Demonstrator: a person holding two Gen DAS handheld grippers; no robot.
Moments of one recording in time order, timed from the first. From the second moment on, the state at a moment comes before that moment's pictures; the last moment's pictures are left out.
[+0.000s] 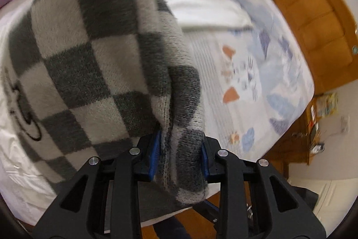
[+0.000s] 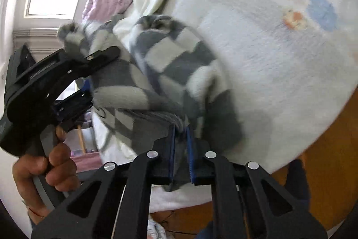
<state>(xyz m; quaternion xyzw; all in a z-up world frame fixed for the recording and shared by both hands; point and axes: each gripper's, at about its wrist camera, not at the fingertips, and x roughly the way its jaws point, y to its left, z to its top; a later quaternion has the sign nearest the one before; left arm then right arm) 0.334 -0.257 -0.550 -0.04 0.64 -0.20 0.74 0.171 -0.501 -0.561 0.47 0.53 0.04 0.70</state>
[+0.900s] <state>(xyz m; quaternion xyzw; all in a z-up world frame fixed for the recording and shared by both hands) 0.361 -0.146 -0.461 -0.12 0.56 -0.14 0.81 0.291 -0.421 -0.531 0.27 0.57 0.17 0.76</state>
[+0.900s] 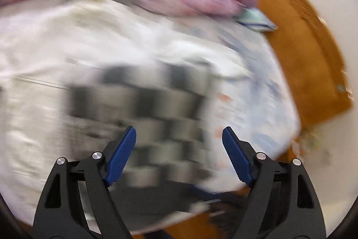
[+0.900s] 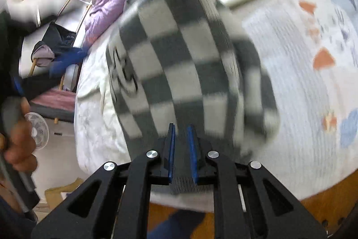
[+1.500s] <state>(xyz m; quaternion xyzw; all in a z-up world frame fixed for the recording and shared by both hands) 0.468 -0.126 -0.602 0.02 0.68 -0.05 0.74 0.476 -0.403 -0.624 0.25 0.62 0.07 0.75</state>
